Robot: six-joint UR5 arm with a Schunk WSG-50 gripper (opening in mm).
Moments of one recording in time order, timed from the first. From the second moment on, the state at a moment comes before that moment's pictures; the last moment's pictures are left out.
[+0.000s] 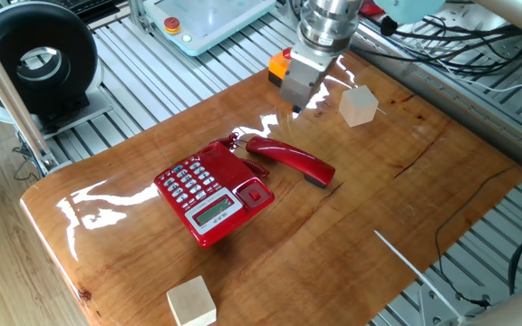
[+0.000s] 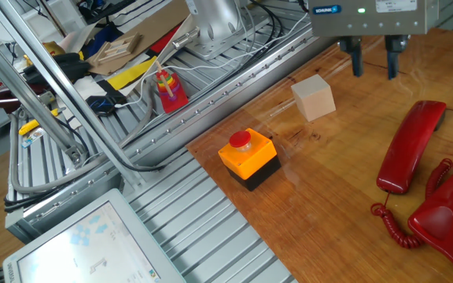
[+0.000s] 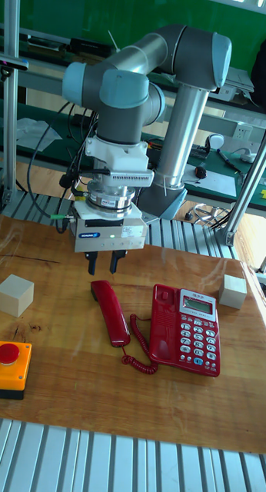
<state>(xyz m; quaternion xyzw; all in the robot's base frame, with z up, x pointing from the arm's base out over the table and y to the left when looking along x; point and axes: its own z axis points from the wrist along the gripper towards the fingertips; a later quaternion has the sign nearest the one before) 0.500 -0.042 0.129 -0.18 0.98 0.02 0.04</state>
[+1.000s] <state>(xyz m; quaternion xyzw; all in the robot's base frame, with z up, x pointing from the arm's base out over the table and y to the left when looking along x) 0.480 -0.012 0.095 -0.19 0.98 0.00 0.01</state>
